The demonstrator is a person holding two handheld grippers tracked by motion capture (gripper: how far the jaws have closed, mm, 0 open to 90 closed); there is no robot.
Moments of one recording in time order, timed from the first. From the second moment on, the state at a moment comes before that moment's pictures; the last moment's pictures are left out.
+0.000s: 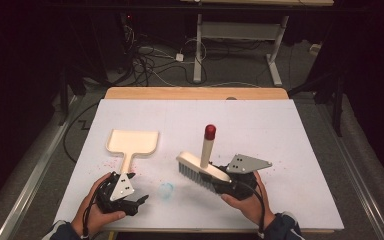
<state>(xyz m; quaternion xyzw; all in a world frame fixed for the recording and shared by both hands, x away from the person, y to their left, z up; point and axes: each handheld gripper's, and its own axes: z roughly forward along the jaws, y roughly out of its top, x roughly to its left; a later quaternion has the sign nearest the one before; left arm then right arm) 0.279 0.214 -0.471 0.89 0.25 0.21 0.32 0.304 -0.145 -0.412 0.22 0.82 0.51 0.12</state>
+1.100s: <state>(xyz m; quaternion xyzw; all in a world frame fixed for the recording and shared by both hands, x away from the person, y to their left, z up) 0.279 0.215 -0.472 0.89 0.25 0.22 0.32 0.357 -0.193 -0.416 0.14 0.85 0.51 0.10</state>
